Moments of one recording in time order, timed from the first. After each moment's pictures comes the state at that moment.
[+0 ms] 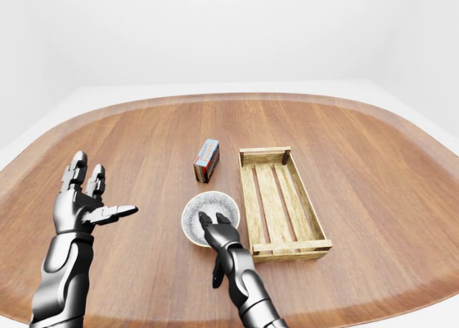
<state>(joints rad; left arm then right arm) -0.01 0.10 0.31 -0.14 -0.26 0.04 -0.09 -0.10 0.08 0.33 0.40 -1.12 0.09 0.26</state>
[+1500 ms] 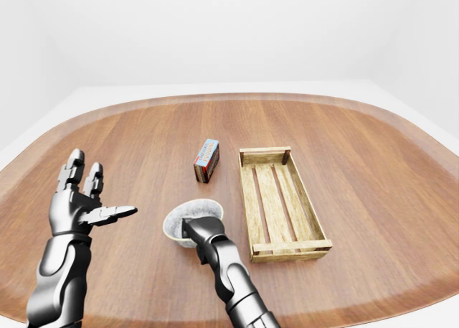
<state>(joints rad) 0.01 0.08 0.31 -0.24 -0.25 0.09 -0.09 -0.15 0.15 0.39 0.36 -1.21 0.09 0.33</state>
